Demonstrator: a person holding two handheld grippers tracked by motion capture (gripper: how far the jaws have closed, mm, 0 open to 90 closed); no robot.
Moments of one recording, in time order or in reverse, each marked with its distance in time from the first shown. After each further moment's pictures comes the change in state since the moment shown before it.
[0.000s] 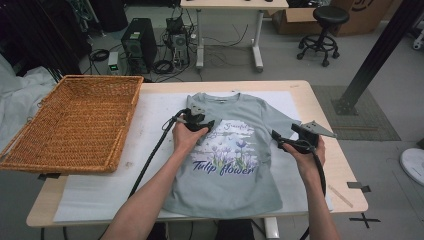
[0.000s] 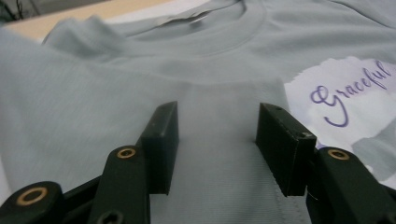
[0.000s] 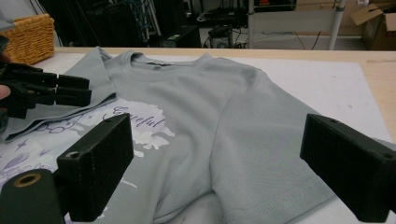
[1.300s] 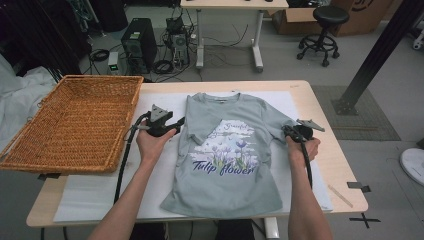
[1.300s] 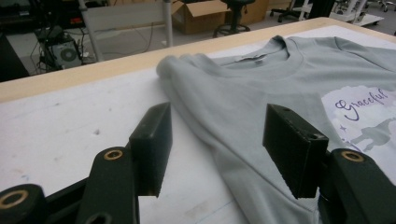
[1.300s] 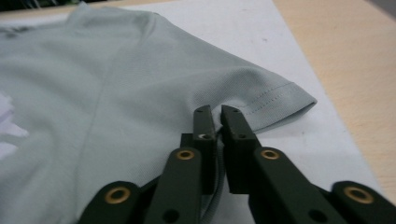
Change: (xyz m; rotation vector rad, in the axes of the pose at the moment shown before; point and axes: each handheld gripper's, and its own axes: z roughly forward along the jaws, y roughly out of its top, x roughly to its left) left arm 0.050 -0.026 -0.098 -0.153 0.135 -0.072; right arm -0.028 -0.020 0.046 0.148 -0.333 0.170
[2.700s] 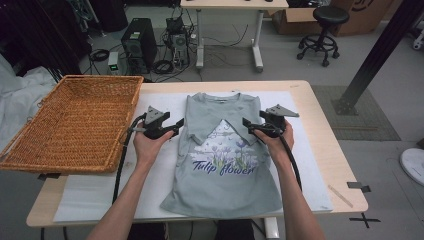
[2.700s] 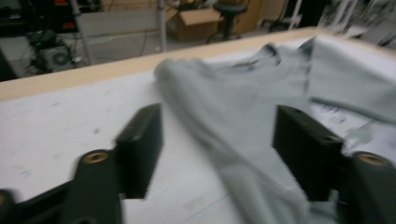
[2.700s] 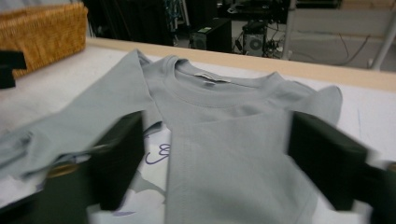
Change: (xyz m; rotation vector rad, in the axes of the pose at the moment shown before) left arm 0.001 0.001 -0.010 -0.080 -0.068 -0.055; right arm 0.092 0.036 -0.005 -0.097 0.430 -0.225
